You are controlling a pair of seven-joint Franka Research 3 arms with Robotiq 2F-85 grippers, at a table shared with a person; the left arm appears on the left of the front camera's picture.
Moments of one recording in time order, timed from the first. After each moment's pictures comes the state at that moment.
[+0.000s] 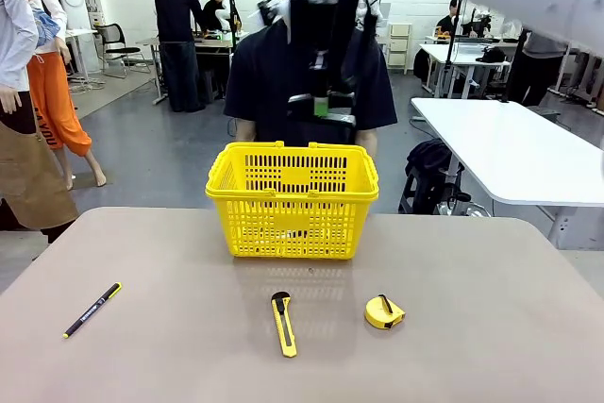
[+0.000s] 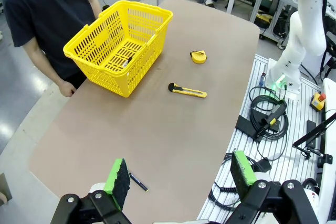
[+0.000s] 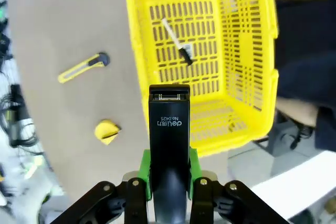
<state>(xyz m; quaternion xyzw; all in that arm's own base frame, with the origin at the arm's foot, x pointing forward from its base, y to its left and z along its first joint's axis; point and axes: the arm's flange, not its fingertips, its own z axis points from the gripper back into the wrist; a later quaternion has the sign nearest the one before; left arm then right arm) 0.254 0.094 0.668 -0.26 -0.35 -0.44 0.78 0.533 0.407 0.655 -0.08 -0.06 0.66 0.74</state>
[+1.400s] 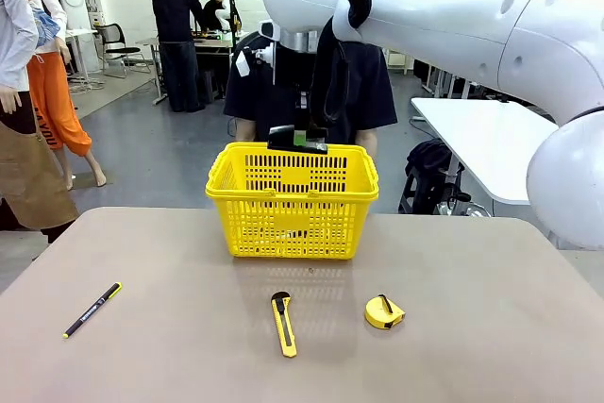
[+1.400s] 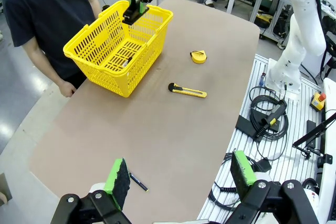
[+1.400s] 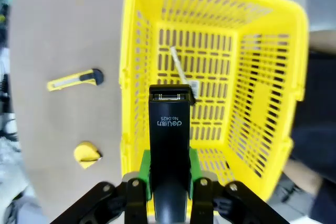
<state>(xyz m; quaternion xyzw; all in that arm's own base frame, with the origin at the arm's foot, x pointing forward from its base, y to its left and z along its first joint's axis) 0.254 0.094 0.668 -0.26 -0.35 -0.44 0.78 0.586 0.417 0.579 0.00 -0.06 0.74 0.67</state>
